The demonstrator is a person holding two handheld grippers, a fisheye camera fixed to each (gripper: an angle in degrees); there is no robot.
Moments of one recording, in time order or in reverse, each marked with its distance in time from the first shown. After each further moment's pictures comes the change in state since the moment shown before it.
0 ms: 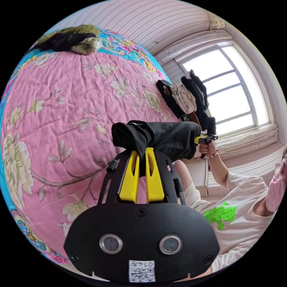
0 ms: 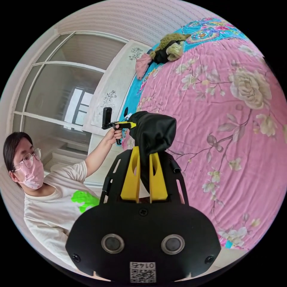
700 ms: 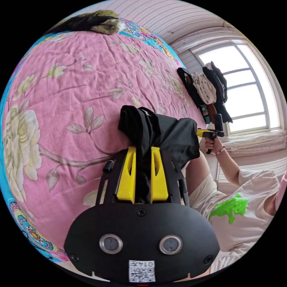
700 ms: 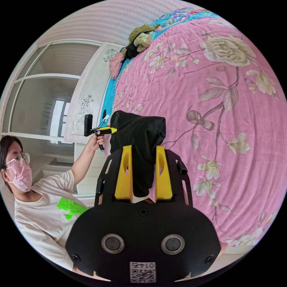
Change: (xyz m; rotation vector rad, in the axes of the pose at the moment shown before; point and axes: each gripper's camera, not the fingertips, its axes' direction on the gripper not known) left arm -0.041 0.042 -0.260 -0.122 -0.105 -0.064; right arm 0.179 -0.070 0.179 0.012 0.091 0.175
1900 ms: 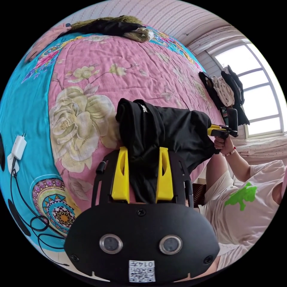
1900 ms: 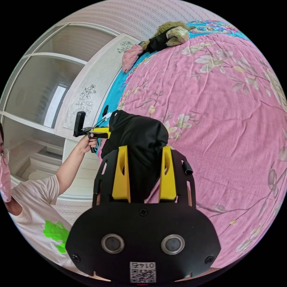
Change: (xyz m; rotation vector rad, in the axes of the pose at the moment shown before) left arm 0.034 0.090 -0.351 0.001 -0.198 -0.053; right arm 0.001 -0.132 0.245 0.020 0.066 -0.159
